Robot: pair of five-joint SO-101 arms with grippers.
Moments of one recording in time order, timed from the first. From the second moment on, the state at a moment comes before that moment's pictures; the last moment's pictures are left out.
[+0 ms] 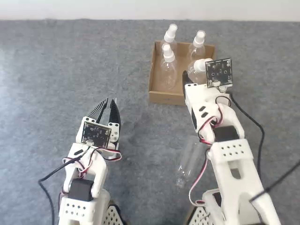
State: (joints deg) left arm 3.9 -103.2 97.3 32.0 -6.4; right arm -13.1 -37.1 54.9 12.0 0.5
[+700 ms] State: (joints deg) left arm 3.9 -103.2 97.3 32.0 -6.4; right arm -13.0 -12.7 43.5 7.6 0.5
